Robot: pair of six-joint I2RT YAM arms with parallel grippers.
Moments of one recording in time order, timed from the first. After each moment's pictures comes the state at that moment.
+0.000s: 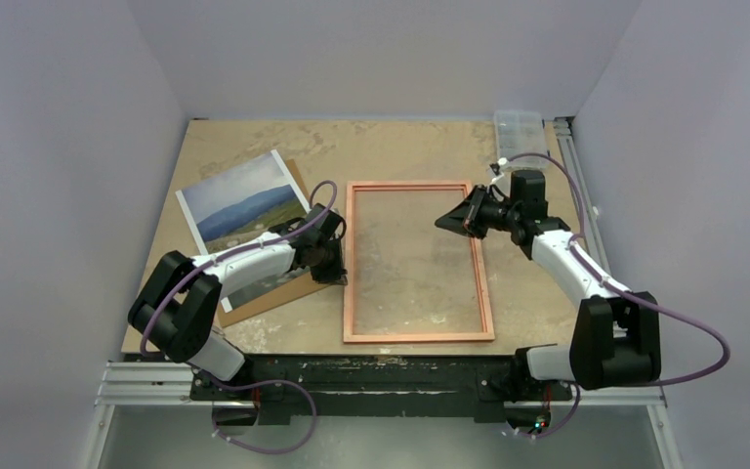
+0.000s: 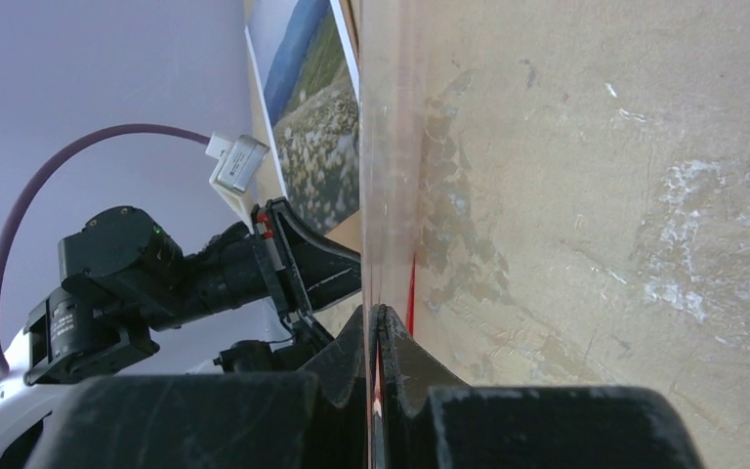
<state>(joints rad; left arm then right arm) -0.61 1.54 0.87 -0.45 0.09 -0.74 0.12 1.34 0.83 -0.15 -0.74 0.78</state>
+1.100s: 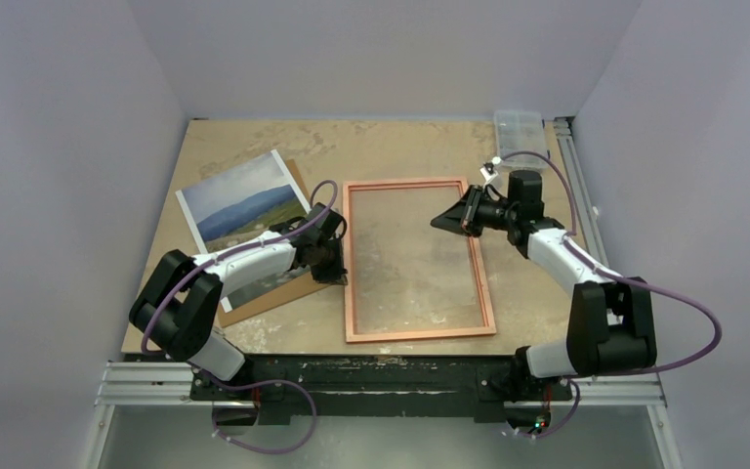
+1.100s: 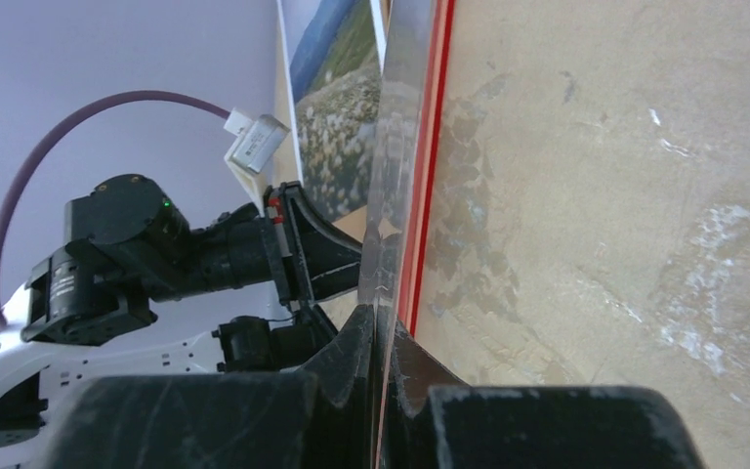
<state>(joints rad) -0.61 1.54 0.88 -0.47 0.09 -0.74 0.12 1.41 0.80 0.03 -0.87 0.77</state>
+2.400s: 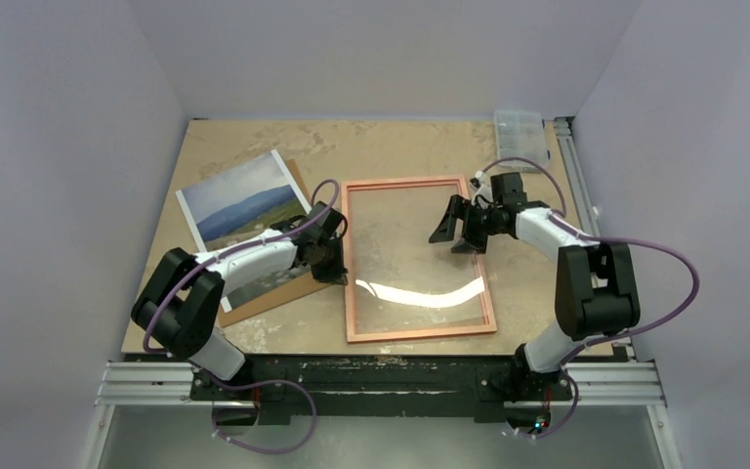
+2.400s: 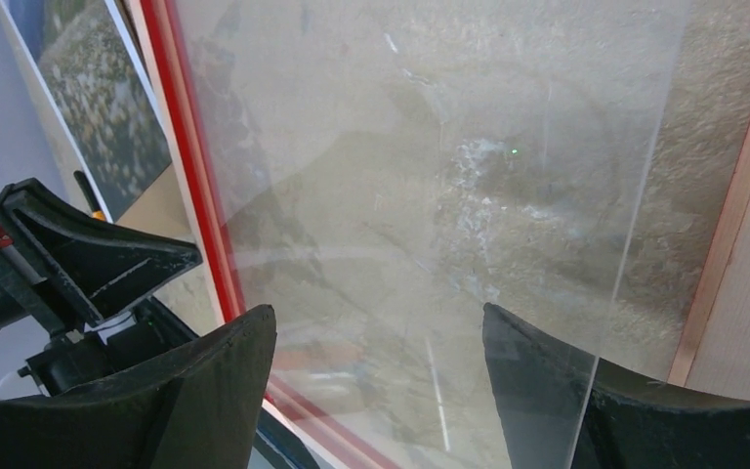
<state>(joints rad) -0.61 1.56 0.89 -0.48 0.10 -0.73 0.13 1.60 0.93 -0.37 -0.61 0.43</state>
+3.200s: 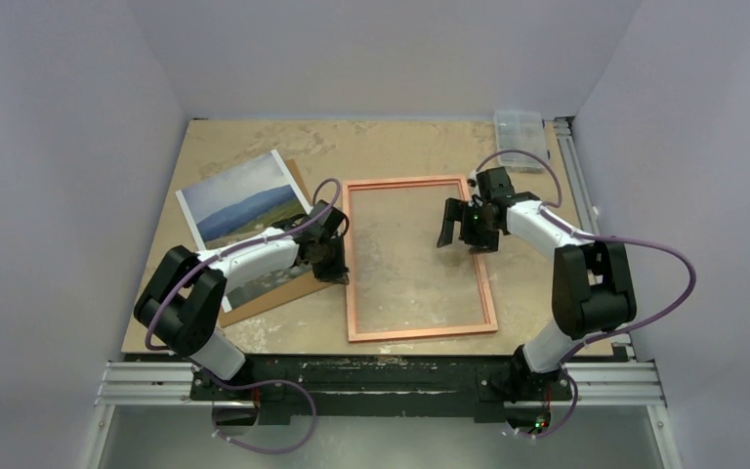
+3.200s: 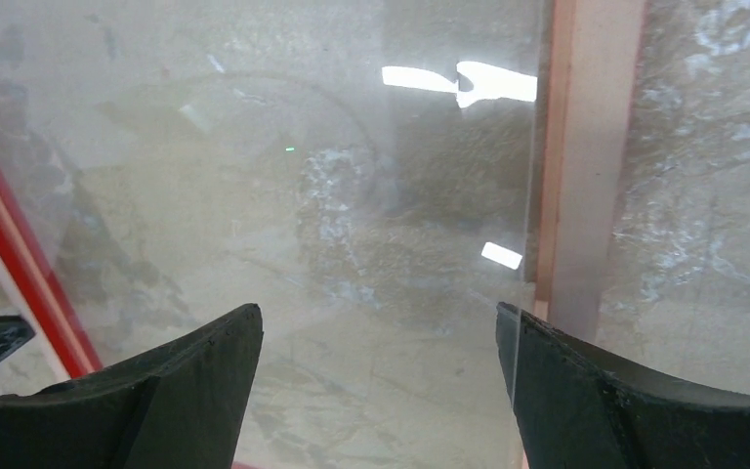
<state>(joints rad) -0.61 1.57 0.91 -0.49 0.10 -0.73 0.21 1.63 1.03 -0.54 -0.24 0.36</state>
